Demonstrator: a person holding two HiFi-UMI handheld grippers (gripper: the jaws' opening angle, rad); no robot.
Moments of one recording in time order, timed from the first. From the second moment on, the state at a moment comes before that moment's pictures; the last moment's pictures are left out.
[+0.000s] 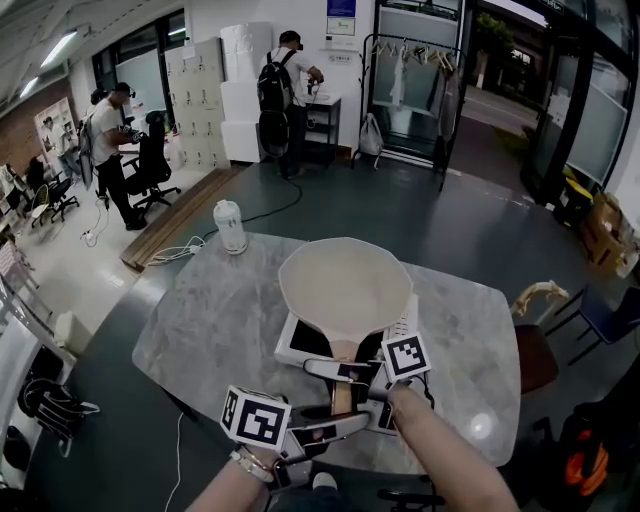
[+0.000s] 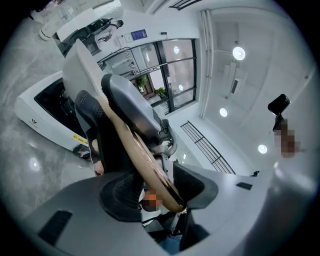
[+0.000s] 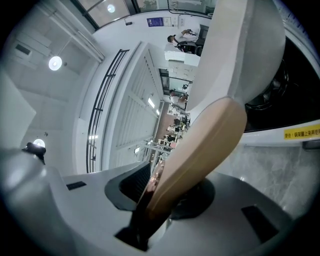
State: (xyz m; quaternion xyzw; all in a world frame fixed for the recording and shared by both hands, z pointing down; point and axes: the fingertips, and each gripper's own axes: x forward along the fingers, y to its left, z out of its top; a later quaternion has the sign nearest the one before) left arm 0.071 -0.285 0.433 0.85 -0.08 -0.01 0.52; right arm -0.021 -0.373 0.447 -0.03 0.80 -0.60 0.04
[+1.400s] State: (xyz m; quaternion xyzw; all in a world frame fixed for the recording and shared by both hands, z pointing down) left arm 0.062 -0.266 0.476 0.84 -0.05 0.01 0.54; right arm -0.021 -0.360 0.475 -0.06 0.81 -0.58 0.09
